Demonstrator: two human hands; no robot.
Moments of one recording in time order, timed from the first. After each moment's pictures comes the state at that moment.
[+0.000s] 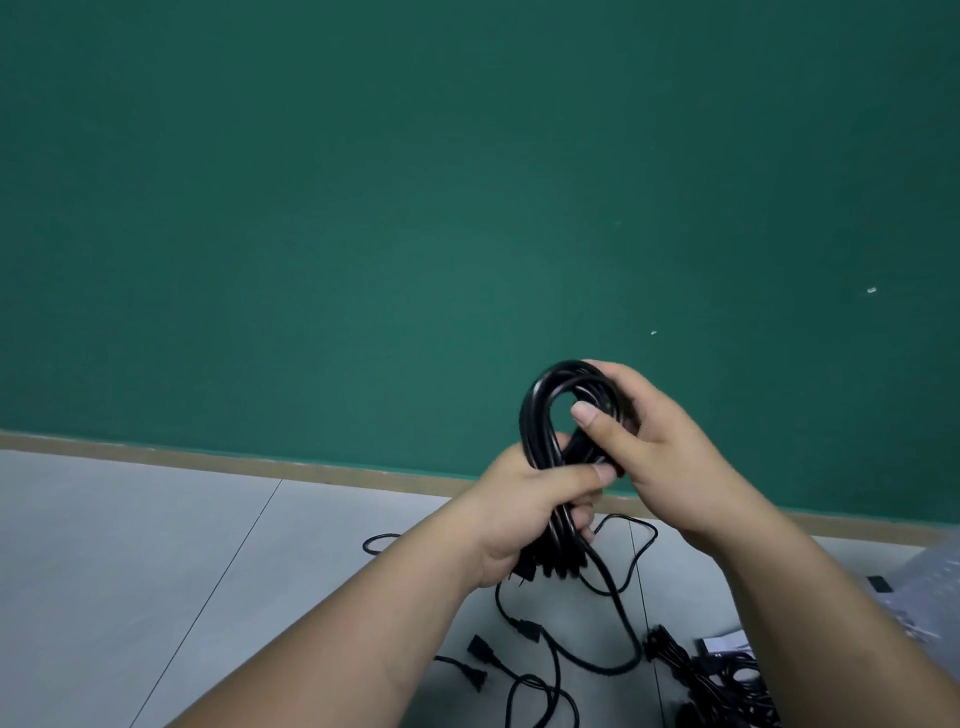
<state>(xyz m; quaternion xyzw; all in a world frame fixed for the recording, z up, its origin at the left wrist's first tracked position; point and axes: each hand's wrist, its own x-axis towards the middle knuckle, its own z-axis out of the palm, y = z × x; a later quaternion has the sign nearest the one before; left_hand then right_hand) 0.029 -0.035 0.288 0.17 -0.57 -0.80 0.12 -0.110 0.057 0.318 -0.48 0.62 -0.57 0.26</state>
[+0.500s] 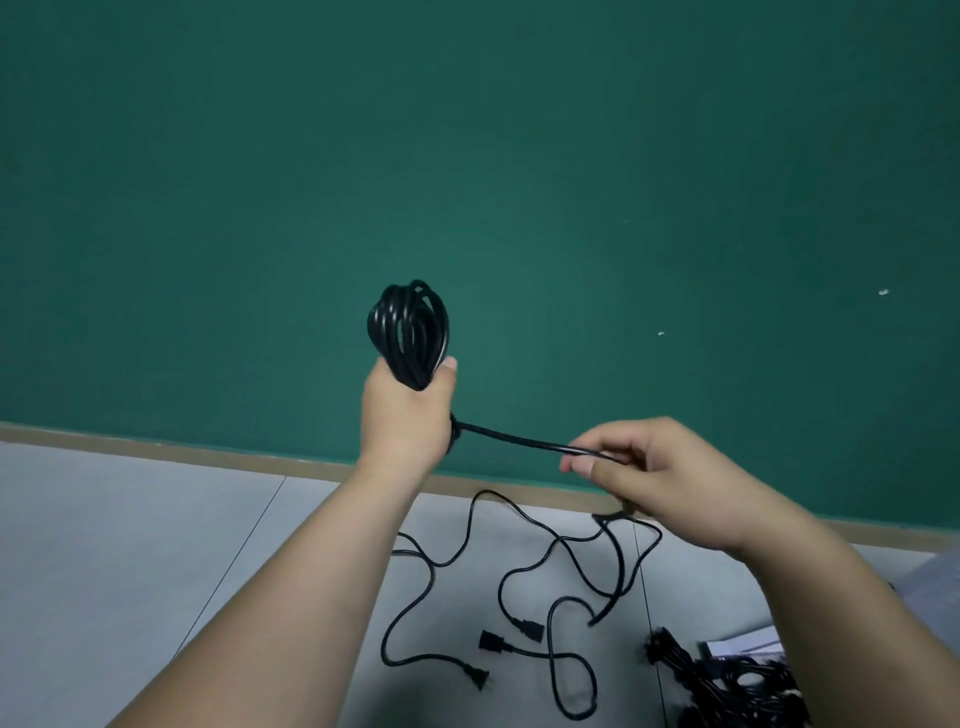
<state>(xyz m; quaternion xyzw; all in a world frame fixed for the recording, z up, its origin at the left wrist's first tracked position) 0.057 -0.120 0.309 0.47 -0.62 -0.45 0.45 -0.118 0.070 0.319 -0.53 0.67 -0.40 0.33</state>
